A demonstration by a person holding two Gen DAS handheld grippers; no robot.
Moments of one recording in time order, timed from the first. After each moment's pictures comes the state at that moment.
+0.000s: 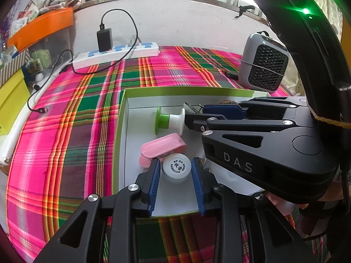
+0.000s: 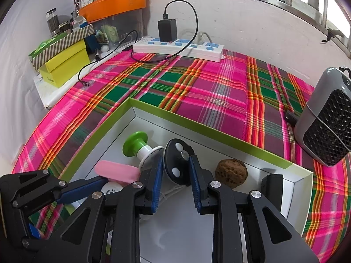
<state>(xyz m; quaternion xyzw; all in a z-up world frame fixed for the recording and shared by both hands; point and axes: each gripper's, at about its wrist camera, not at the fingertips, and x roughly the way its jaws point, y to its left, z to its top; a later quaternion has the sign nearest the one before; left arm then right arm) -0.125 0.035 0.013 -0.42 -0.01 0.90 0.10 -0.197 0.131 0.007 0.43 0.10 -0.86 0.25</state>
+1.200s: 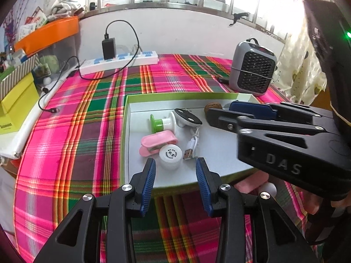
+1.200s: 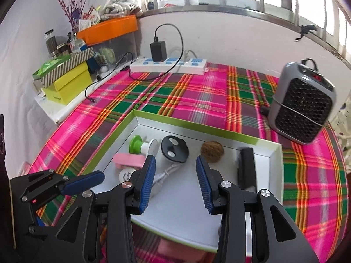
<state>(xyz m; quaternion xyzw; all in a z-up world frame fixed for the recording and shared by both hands) -0.089 0.037 0.033 -0.40 -0.01 0.91 0.09 -0.146 0.162 0.040 0.39 0.05 -0.89 0.22</state>
